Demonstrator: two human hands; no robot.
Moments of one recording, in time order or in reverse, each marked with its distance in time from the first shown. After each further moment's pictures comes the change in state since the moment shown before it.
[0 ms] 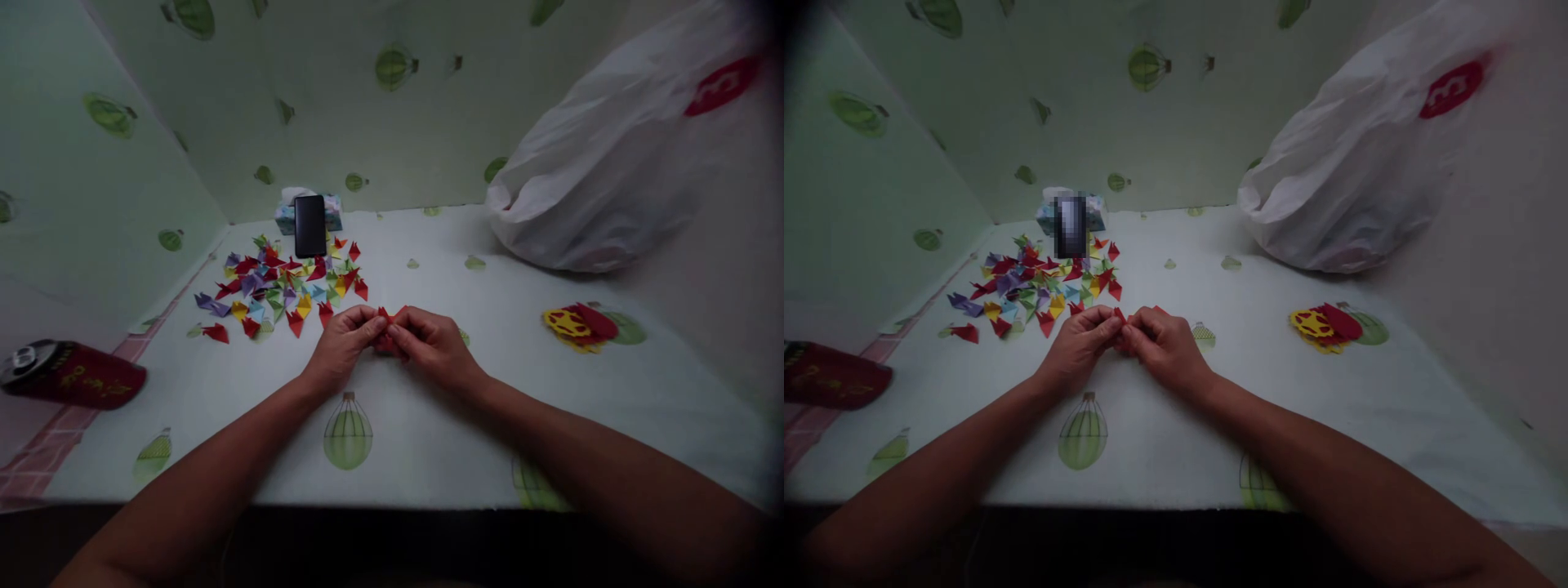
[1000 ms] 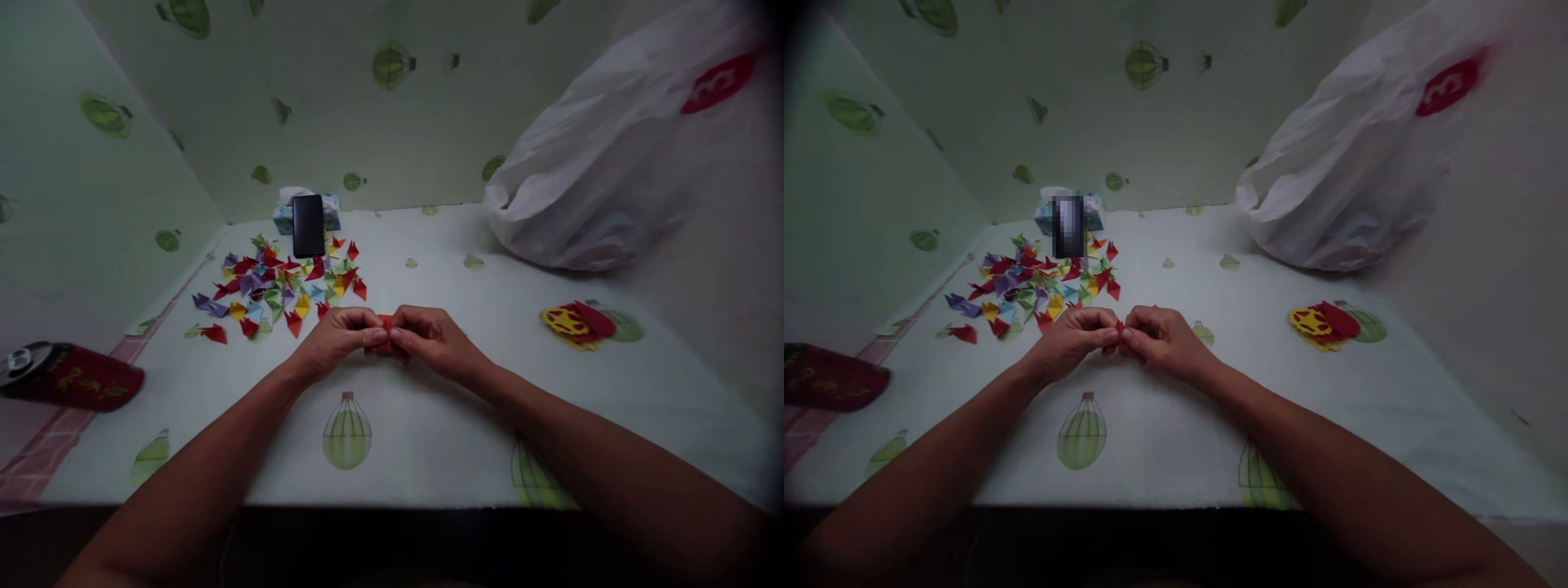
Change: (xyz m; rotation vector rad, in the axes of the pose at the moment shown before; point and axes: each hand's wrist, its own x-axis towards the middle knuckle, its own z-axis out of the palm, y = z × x) left_hand 0.007 0.017 -0.022 0.278 -0.265 -0.010; right_hand 0.009 -0.004 -0.013 0.213 -0.237 0.099
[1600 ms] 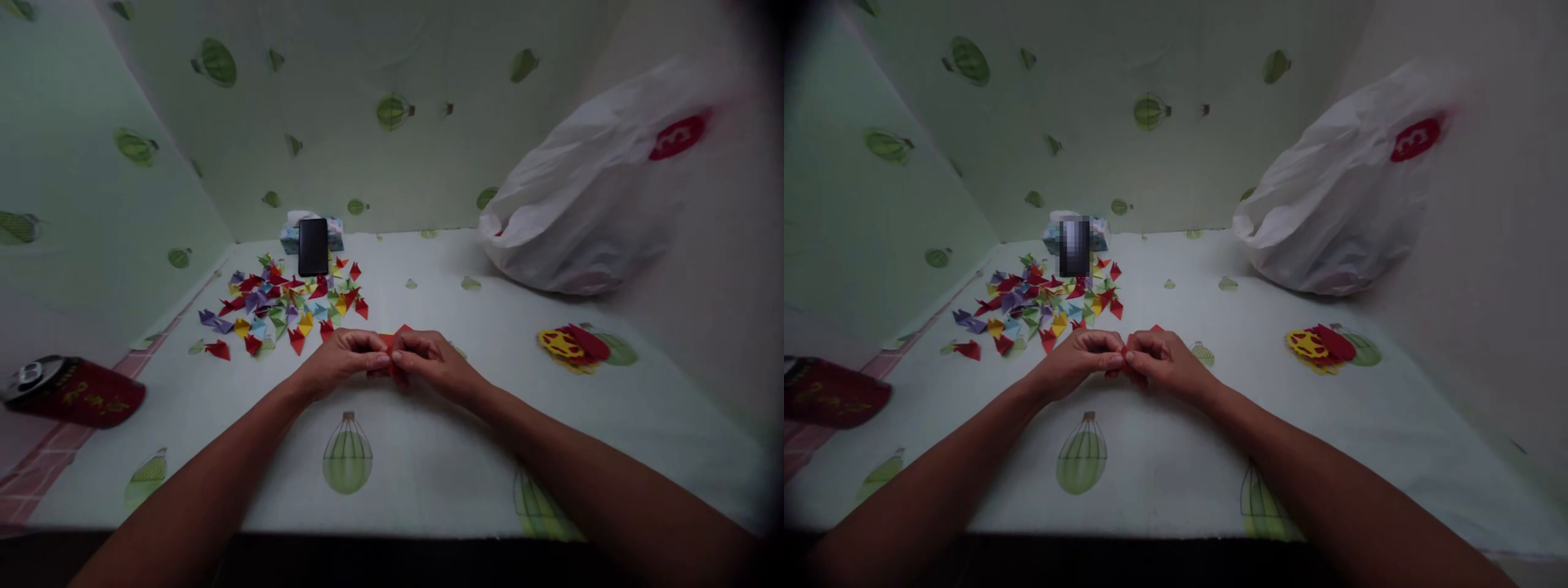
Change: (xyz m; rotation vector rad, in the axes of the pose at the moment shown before) left_hand -0.001 0.004 0.001 -0.014 -0.061 -0.057; right_hand 0.001 0.004 0.002 0.110 -0.061 0.030
